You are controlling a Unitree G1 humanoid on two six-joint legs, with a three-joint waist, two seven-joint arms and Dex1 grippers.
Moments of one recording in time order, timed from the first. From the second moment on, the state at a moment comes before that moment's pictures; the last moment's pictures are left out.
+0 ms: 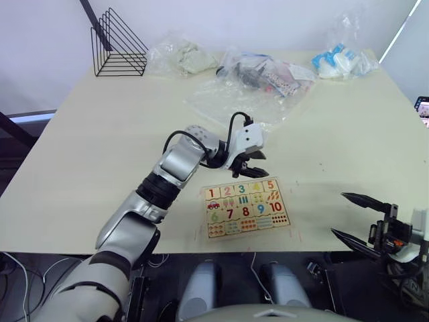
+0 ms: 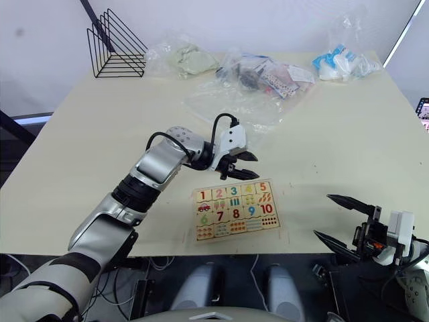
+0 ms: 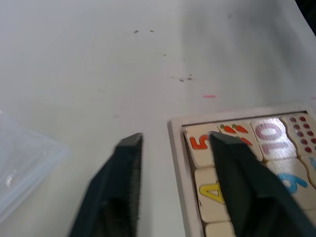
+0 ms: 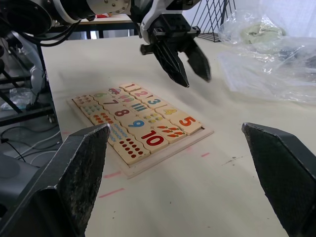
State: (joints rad) left arm -0.88 0.43 -0.47 0.19 -0.12 0.49 -1.18; right arm 0.27 -0.58 -0.35 -0.07 0.69 -0.23 1.38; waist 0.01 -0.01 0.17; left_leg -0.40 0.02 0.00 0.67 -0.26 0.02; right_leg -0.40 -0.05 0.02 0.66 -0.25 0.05
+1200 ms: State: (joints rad) left arm -0.82 0.41 -0.55 0.19 -0.04 0.51 -1.23; right arm 0.32 -0.58 -0.36 -0.08 0.69 -0.24 1.35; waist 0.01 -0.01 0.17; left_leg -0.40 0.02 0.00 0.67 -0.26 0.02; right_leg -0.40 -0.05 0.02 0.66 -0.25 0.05
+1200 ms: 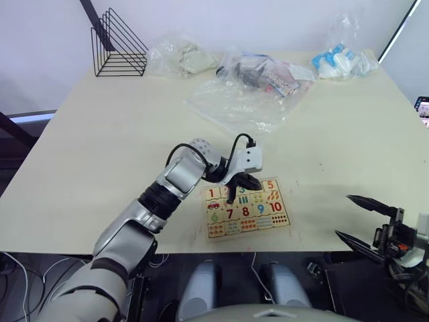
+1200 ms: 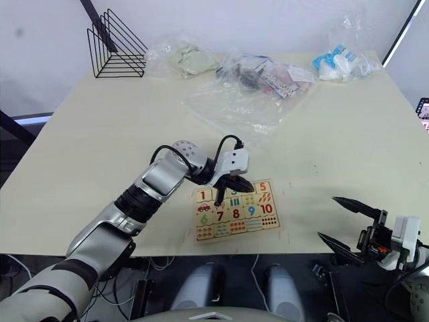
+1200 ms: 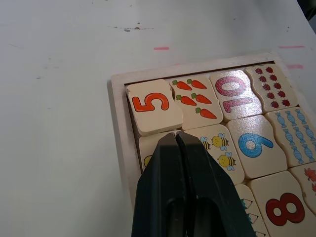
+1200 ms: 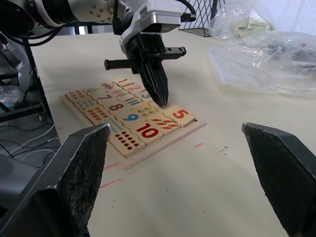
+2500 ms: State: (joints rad) left arm -0.81 0.45 -0.43 0.06 -0.10 0.59 -1.23; right arm 0.29 -0.57 -0.36 -0.06 0.69 -0.24 1.37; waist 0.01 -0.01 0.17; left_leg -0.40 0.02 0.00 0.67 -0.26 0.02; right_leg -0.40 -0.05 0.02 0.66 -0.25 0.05
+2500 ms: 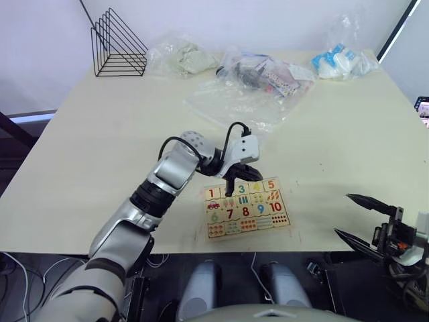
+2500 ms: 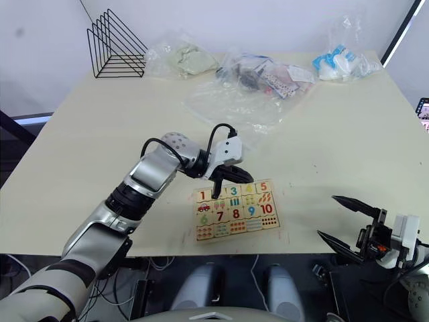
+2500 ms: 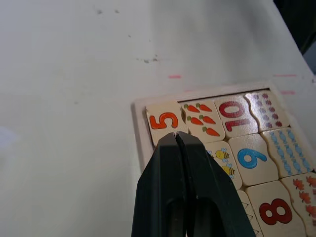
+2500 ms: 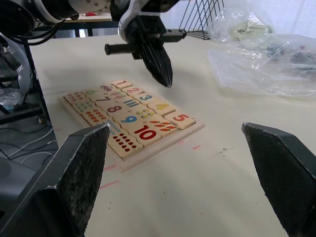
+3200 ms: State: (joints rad) left arm -0.44 0.56 0.01 -0.07 -0.32 0.57 -1.02; right arm 0.18 -0.61 -0.38 0.05 0.65 -0.13 1.26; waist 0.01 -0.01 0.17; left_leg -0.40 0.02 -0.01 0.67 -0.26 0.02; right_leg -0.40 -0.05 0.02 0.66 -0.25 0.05
